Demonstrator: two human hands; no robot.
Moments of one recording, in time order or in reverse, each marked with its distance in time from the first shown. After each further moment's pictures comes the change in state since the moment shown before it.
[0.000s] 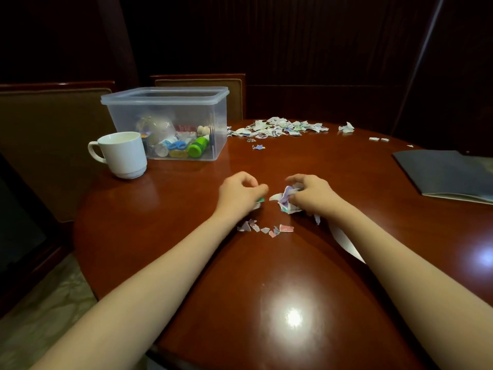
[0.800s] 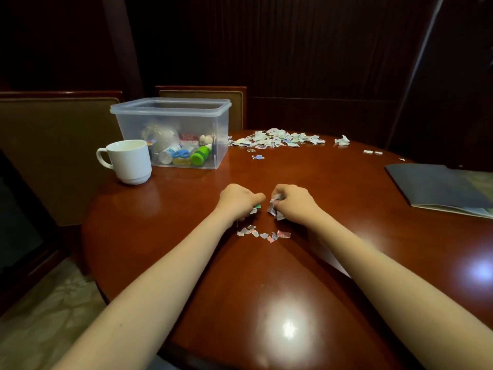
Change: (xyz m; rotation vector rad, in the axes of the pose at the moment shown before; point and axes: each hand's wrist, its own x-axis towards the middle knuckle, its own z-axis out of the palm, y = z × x) left_hand 0.012 0.005 -0.007 0.078 -0.159 -0.181; right_hand 0.002 -0.018 0.017 -0.134 0.000 -0.059
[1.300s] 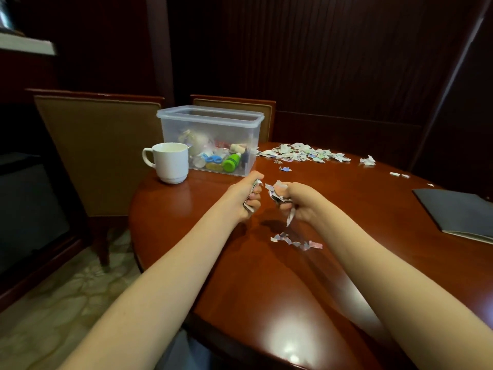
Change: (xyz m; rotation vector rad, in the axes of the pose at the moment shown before) left_hand -0.010 -0.010 -0.057 -1.112 -0.163 -0.198; right_hand -0.004 -0.074 0.003 1.071 -0.209 0.313
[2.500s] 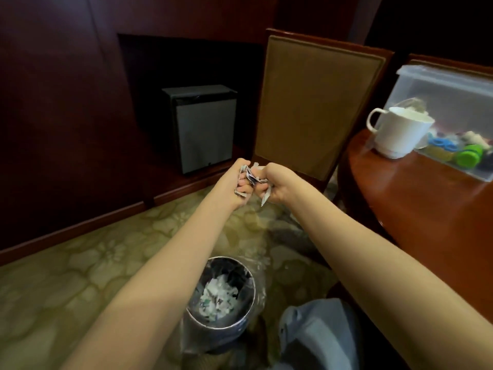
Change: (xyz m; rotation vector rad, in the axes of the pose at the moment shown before) left_hand -0.162 0.042 -0.347 -0.618 0.481 0.267; right_hand -0.008 0.133 0.384 -0.133 -0.665 0.348
